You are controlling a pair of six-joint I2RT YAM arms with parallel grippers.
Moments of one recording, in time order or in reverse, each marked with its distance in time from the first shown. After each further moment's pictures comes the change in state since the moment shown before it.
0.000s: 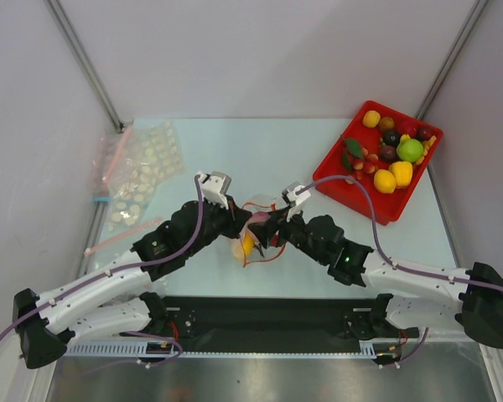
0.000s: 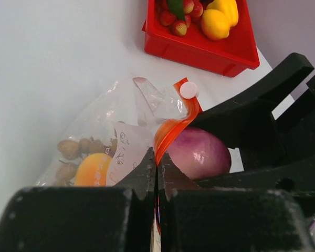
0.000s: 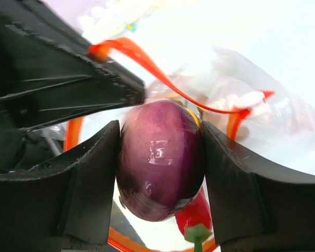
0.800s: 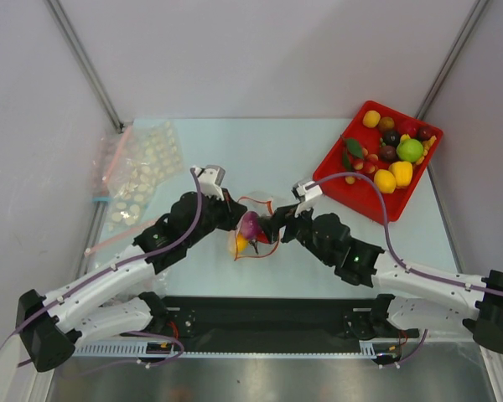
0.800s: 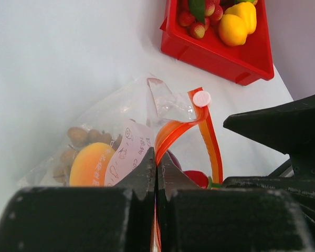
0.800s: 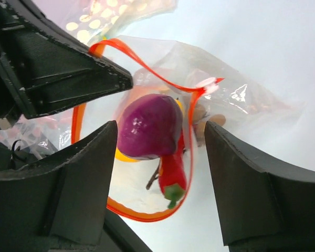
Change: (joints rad) left arm 0.117 0.044 0.000 0.005 0.070 -0.049; right arm 0.006 -0.073 0.050 -0.166 0.146 0.027
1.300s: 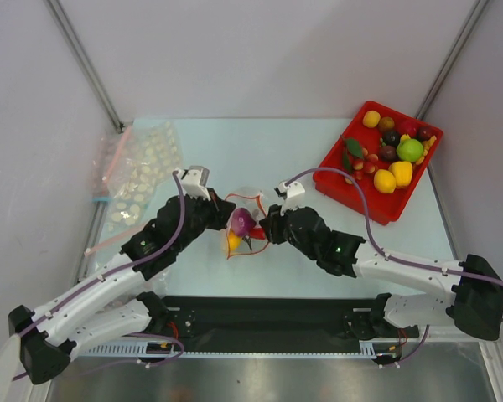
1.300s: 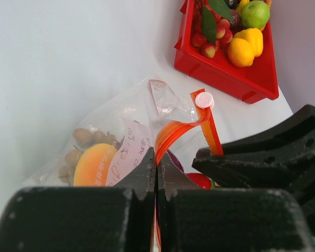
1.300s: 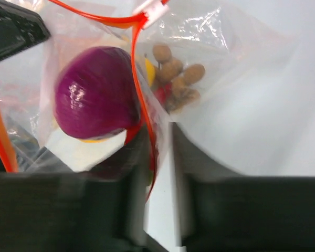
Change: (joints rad) left arm 0.034 -0.105 -0.026 -0.034 -0.057 -0.015; right arm 0.000 0.169 0.108 -0.179 0.026 0.087
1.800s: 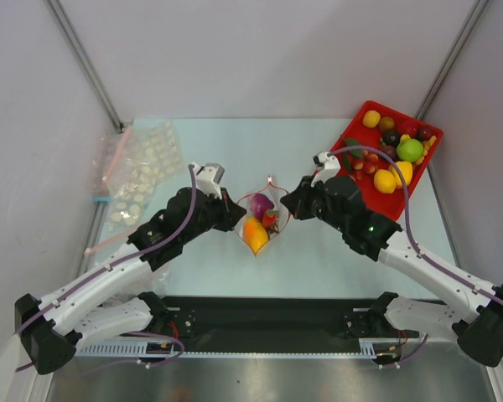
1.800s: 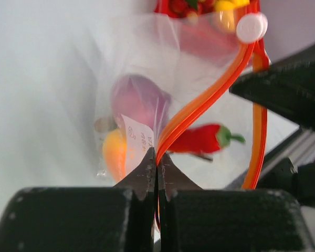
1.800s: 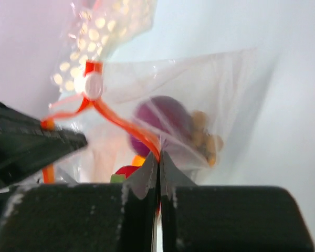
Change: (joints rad) left arm 0.000 0.076 0.076 -0.079 0.117 0.000; right arm -0.247 -0.133 0.114 -0.204 -0.264 0.105
